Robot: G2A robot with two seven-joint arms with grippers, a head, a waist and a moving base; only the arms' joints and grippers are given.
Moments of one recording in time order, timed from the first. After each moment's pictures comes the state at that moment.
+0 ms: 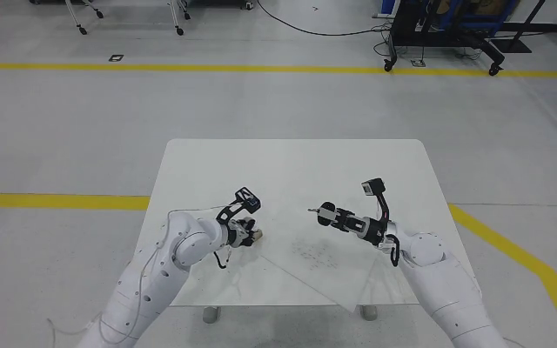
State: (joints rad) left arm 1.14 -1.12 -0.98 -1.53 0.89 -0.37 -0.93; right arm -1.33 -1.14 1.26 -1.32 0.31 -0.70 0.93
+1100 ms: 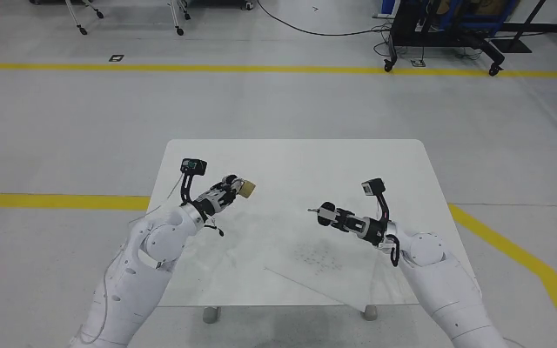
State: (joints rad) left arm 1.25 -1.12 -1.20 -1.52 0.49 -0.24 -0.40; right arm -1.33 -1.14 1.26 -1.32 0.31 -0.70 0.93
